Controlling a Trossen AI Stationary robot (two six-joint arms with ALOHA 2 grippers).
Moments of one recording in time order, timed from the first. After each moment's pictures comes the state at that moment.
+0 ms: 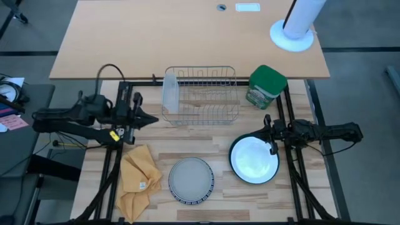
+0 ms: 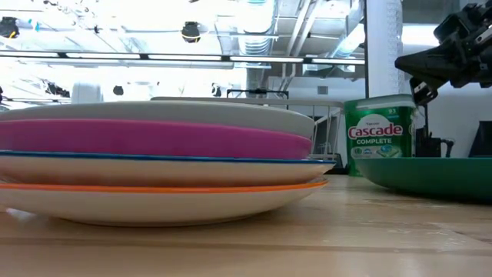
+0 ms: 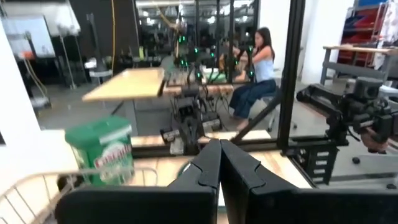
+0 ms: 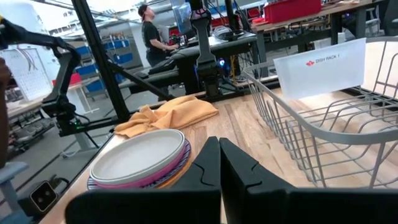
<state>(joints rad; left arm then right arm) -0.05 0.66 0.85 -0.13 -0.01 0.04 0.07 0.03 0.00 0.04 0.08 0.24</state>
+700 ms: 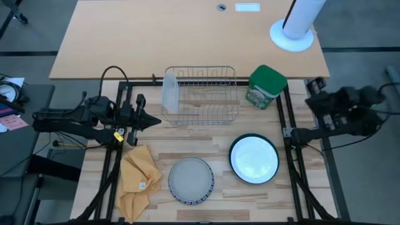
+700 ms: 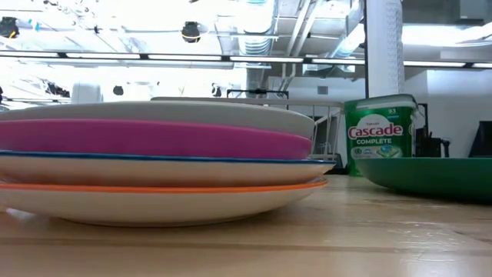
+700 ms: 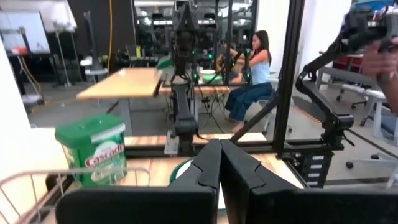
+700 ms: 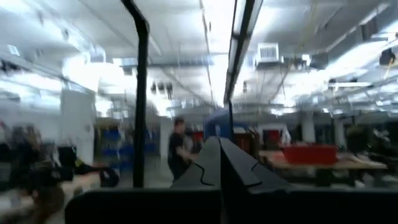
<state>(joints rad) -0.06 0.68 0.84 -0.06 -0.01 0.04 0.10 0.38 0.97 -0.12 0.02 0.00</state>
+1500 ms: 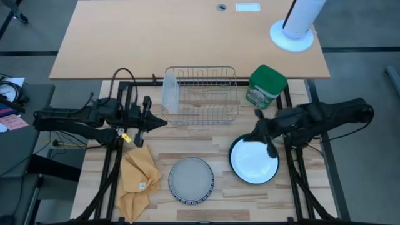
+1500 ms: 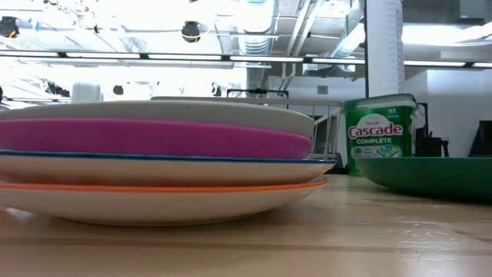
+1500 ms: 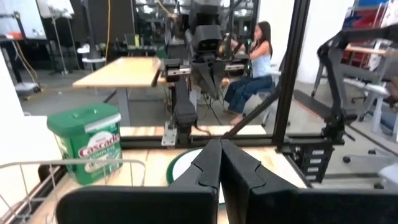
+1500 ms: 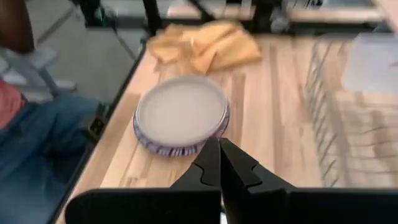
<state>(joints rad) -0.06 0.78 0.84 -0.04 -0.01 0.01 0.25 0.98 1.08 -0.65 0.03 0.10</state>
